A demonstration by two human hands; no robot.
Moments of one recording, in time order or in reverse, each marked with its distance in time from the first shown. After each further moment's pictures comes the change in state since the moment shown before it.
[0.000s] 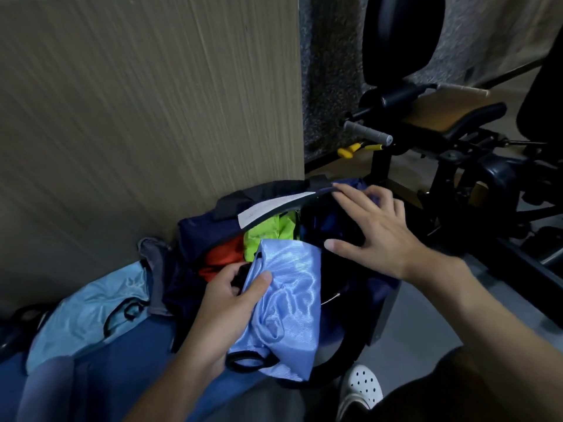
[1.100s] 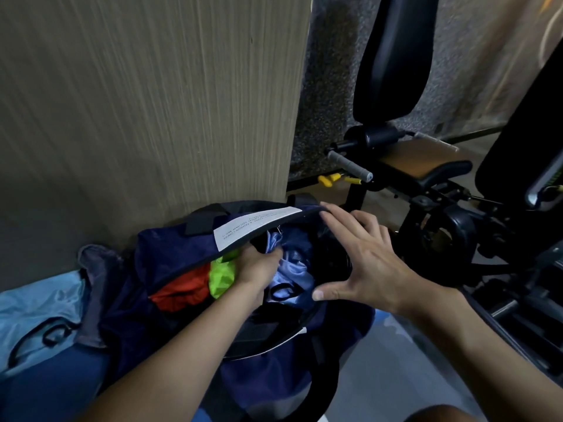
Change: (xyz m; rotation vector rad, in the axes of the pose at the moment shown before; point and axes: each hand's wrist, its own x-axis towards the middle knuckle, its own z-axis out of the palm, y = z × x) left_hand 0.145 0.003 0.092 -0.083 0.159 -0.084; right_hand 0.021 0.010 -0.031 -0.031 -0.165 -0.109
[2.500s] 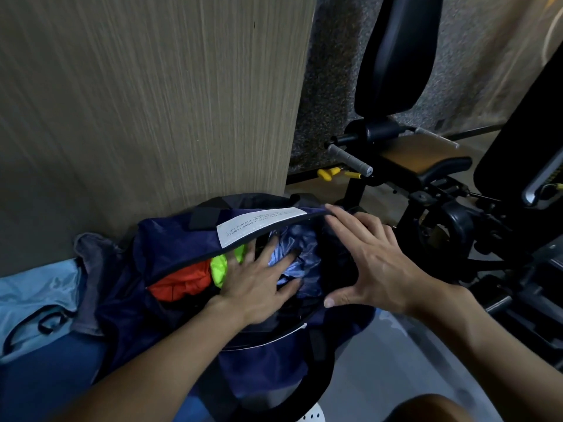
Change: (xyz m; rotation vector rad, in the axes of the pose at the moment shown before) left_hand -0.002 -0.043 -0.022 1.448 -0.277 0.651; right_hand -0.012 0.011 0.002 -0.121 -0.115 -0.010
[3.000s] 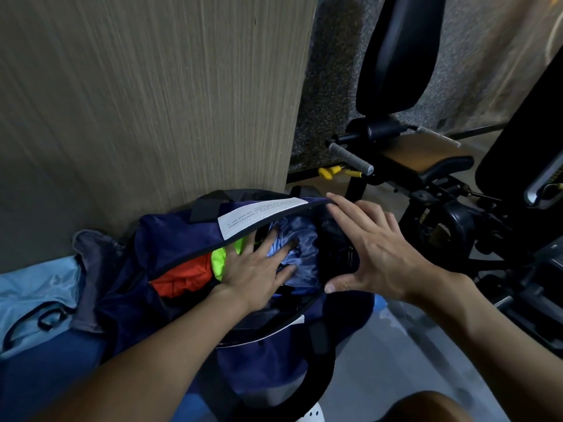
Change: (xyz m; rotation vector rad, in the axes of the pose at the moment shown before) left_hand 0.014 -0.006 0.000 0.072 0.032 -0.009; right_hand 0.009 0.005 -0.010 -0.083 0.016 0.005
